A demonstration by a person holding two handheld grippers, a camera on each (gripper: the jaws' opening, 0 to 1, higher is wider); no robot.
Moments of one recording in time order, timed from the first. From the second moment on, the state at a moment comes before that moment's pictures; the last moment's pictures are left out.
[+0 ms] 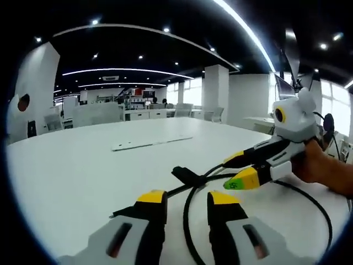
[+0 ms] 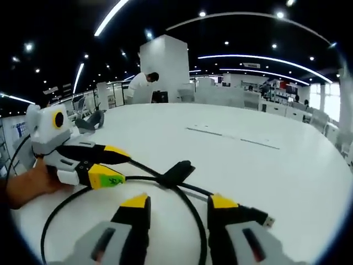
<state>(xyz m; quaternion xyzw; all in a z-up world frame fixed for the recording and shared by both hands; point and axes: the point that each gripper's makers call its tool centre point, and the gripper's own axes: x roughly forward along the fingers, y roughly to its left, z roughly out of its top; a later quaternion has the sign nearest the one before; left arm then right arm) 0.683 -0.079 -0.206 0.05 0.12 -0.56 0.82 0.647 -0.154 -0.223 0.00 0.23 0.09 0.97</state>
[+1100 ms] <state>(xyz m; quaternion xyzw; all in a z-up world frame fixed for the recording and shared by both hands) 0.668 -0.102 -0.198 0.05 0.12 -0.55 0.82 0.626 -0.175 -0.211 -0.03 0.22 0.08 0.97</state>
